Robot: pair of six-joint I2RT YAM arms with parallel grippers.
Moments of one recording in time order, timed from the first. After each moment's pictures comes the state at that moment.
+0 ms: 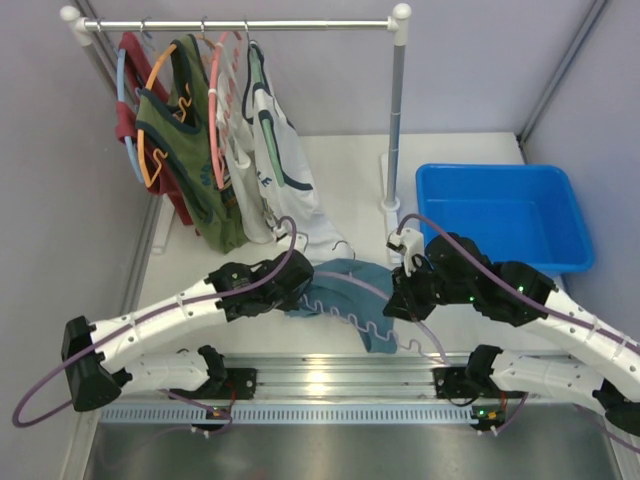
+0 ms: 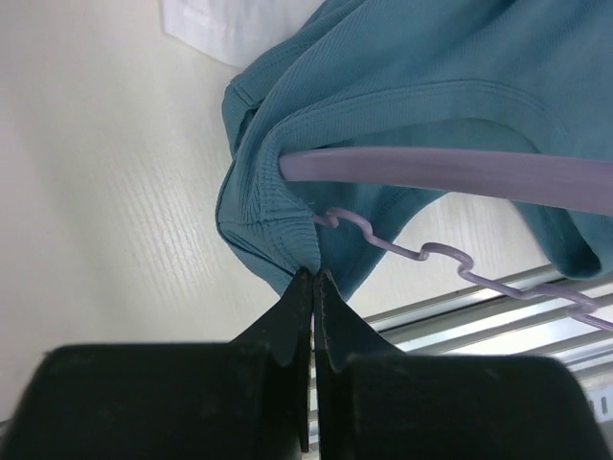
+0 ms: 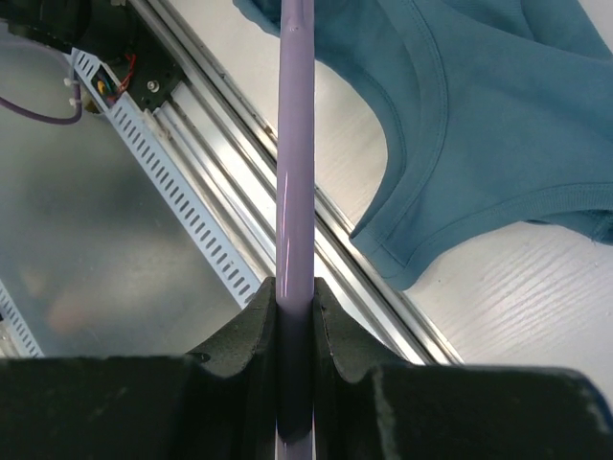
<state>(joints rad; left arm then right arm) -1.04 1.11 0.94 -0.86 -0.40 -0.69 0.98 0.87 1.06 -0.92 -0.18 0.37</state>
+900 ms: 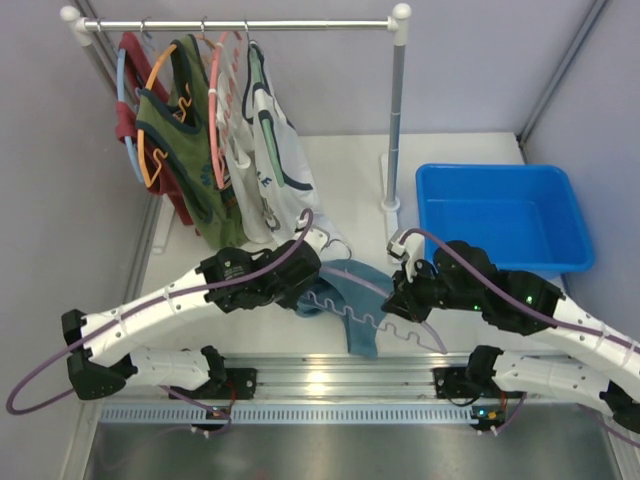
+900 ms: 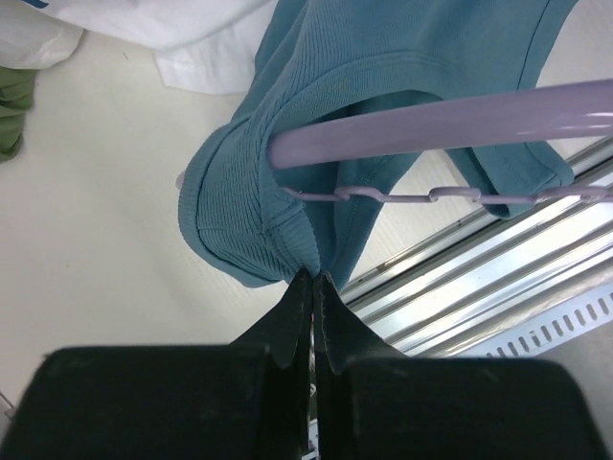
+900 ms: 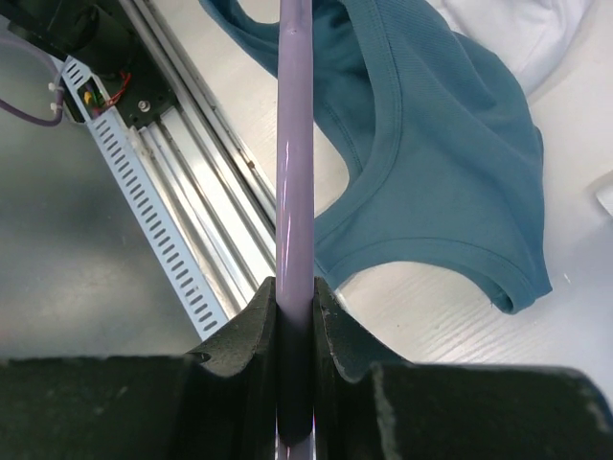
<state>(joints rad) -1.12 1.17 1.26 -1.11 -0.36 -0.46 1.05 0.80 1.00 -0.79 -0.10 0.23</state>
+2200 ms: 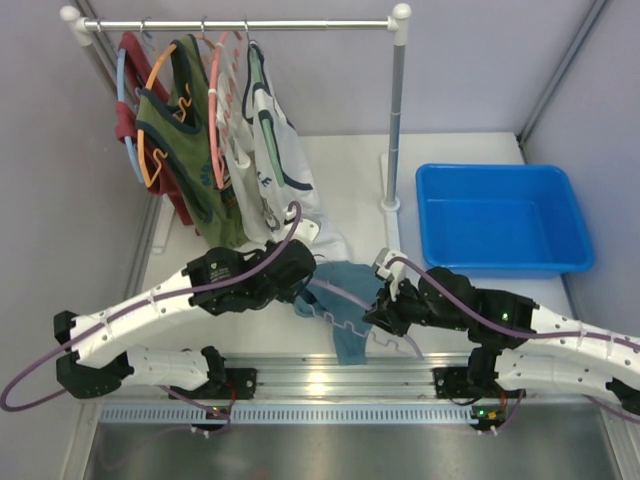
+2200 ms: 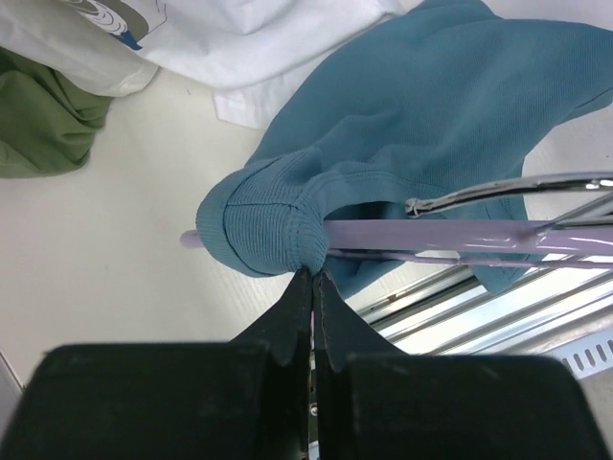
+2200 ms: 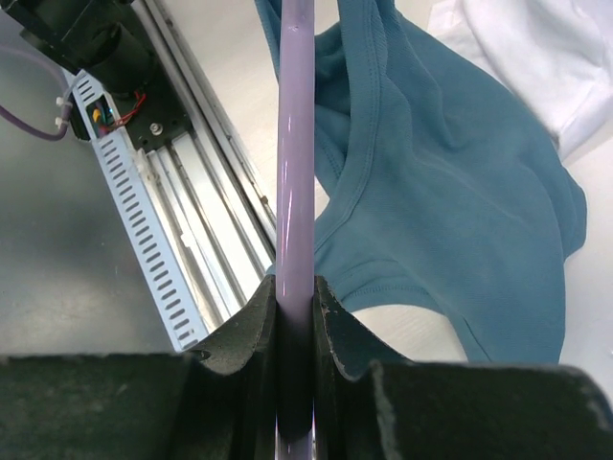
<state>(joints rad) -1.18 1.16 1.34 -1.15 -0.53 -0.52 1.22 0.77 0.80 -0.50 0.03 0.25</state>
